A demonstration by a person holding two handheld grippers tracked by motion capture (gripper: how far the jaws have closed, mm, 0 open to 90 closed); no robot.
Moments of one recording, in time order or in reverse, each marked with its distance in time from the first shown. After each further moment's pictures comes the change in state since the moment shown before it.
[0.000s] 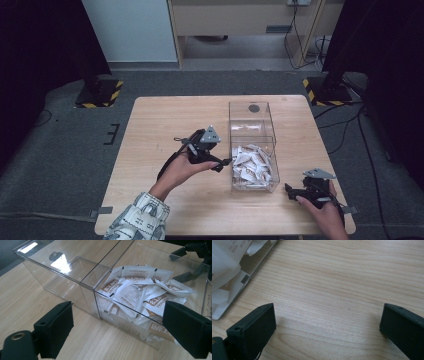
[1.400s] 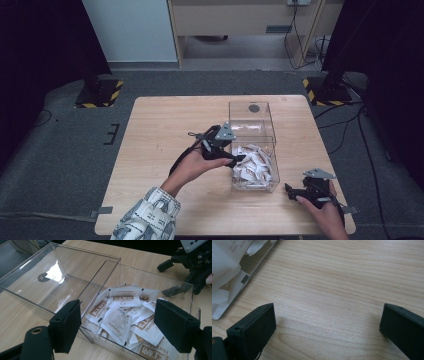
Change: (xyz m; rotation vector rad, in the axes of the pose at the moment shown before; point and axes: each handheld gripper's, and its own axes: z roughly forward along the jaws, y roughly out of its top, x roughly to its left) left arm -0.017 0.035 0.017 -0.023 -0.043 0.088; right arm 0.000 0.000 0.000 0.000 0.000 0.000
